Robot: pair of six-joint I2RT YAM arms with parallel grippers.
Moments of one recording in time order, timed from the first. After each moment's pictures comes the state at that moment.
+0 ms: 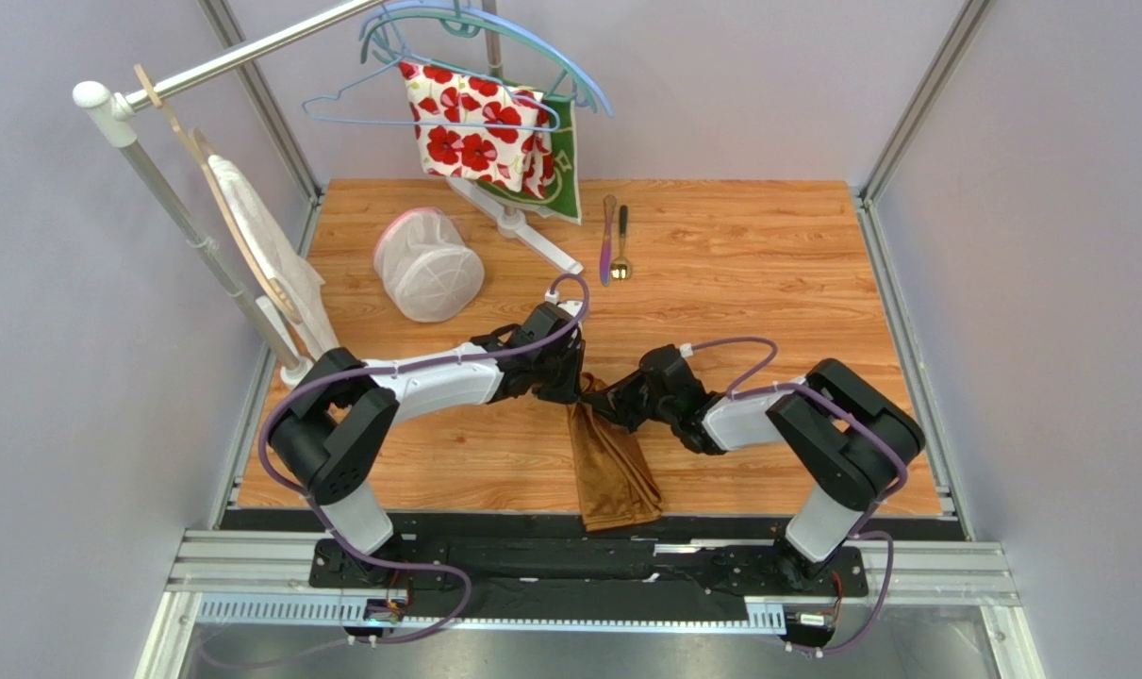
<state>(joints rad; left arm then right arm) -0.78 1.68 0.97 -0.19 0.05 -0.51 0.71 1.67 0.55 0.46 -0.09 1.65</state>
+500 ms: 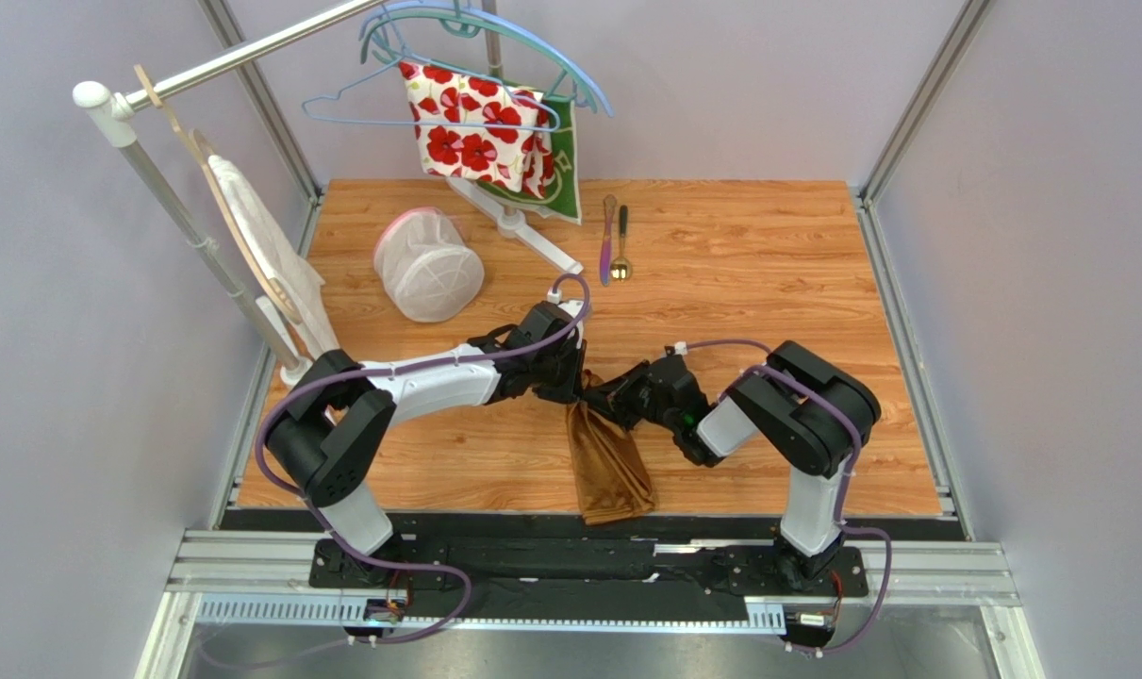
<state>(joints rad) -0.77 1.67 0.95 -0.16 0.08 -0.48 0.69 1.85 0.48 0.89 -0.14 1.60</state>
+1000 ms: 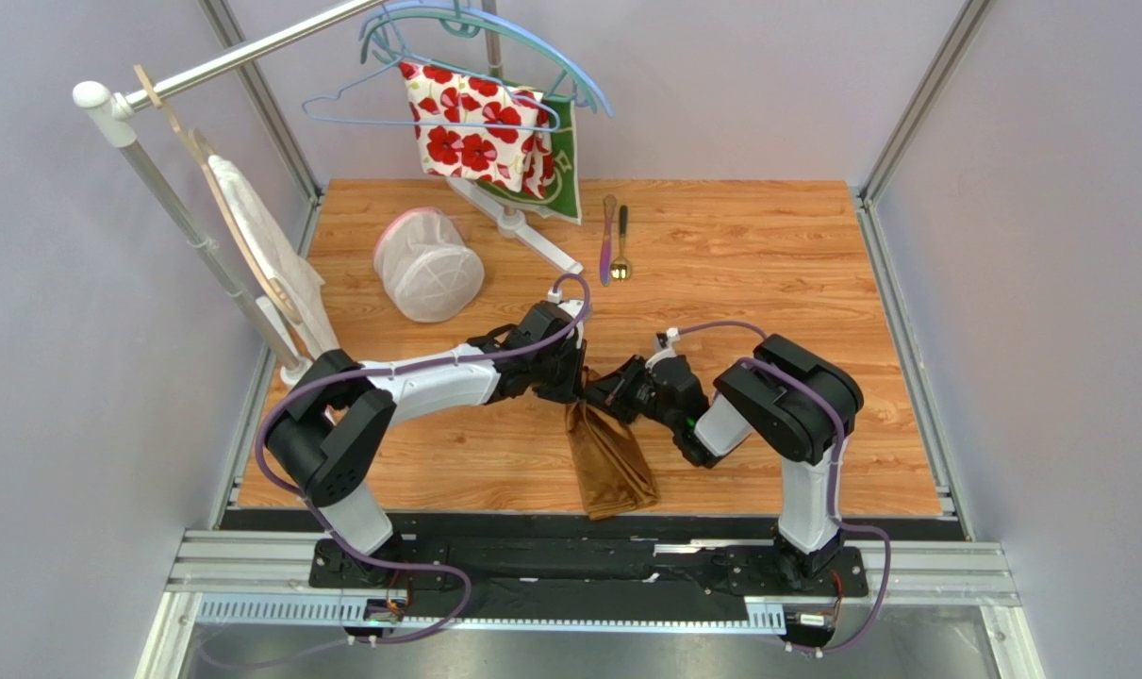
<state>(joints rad) -0.77 1.67 0.95 -0.15 0.09 -0.46 0.67 1.95 0.48 1.11 -0.18 1.34</state>
